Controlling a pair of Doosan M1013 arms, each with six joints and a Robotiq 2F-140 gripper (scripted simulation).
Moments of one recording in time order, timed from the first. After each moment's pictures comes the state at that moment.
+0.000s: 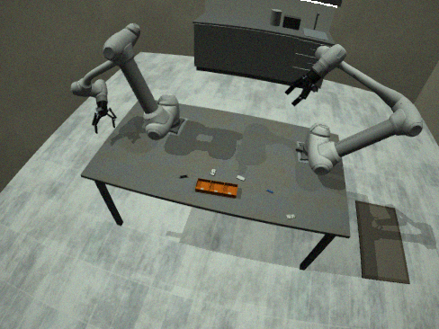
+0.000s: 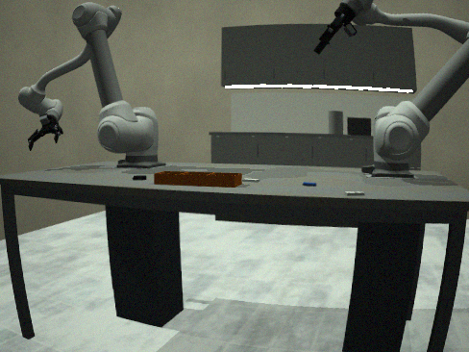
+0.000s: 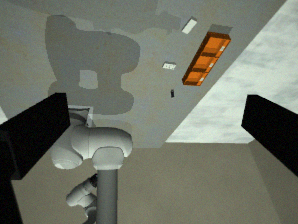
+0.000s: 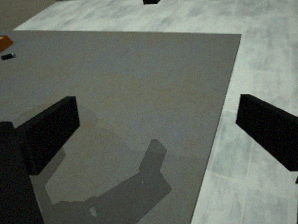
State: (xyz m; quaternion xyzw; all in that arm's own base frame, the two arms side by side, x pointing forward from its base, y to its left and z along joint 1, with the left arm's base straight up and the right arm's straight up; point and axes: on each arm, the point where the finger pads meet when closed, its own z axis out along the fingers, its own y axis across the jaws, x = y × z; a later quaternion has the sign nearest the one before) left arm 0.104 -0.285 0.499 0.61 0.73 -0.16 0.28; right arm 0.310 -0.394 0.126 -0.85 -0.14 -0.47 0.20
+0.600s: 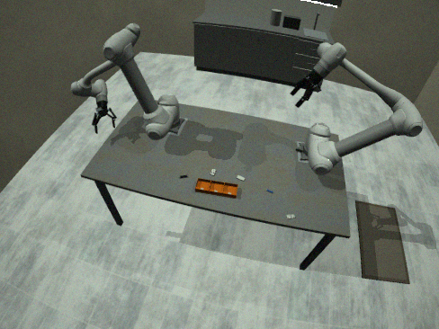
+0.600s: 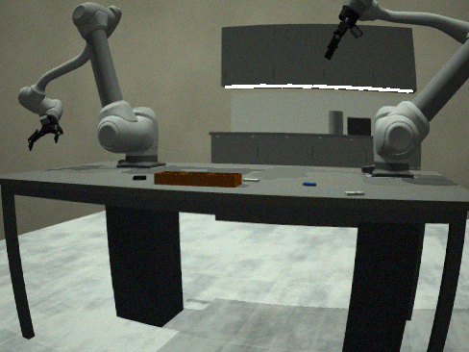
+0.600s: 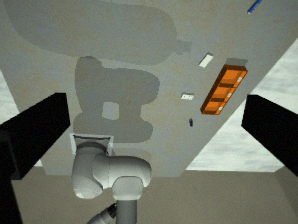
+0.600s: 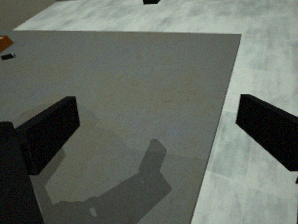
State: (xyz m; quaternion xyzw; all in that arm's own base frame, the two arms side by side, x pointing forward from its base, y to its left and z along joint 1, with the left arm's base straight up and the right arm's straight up) left arm 0.074 -0.251 0.478 0.64 0.72 -0.14 0.21; right arm 0.310 -0.394 0.126 -0.85 -0.14 -0.47 0.20
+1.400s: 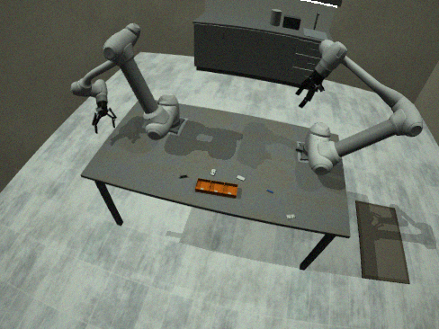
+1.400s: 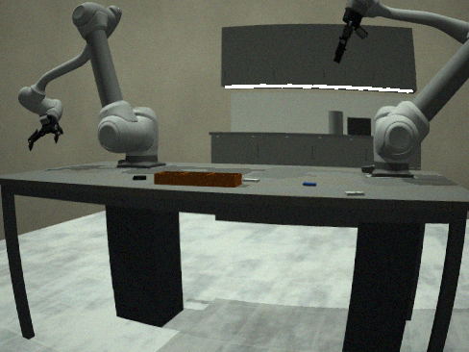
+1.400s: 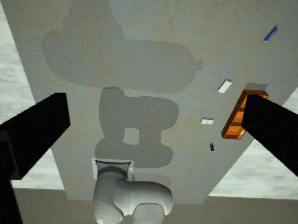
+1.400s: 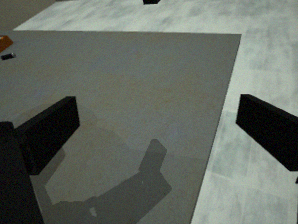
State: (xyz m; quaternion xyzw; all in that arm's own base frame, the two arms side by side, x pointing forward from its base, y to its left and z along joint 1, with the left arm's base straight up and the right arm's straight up) left arm 0.045 -0.218 0.466 0.67 0.72 -0.13 0.15; right arm 0.310 -0.394 0.126 -0.85 -0.14 -0.47 0.20
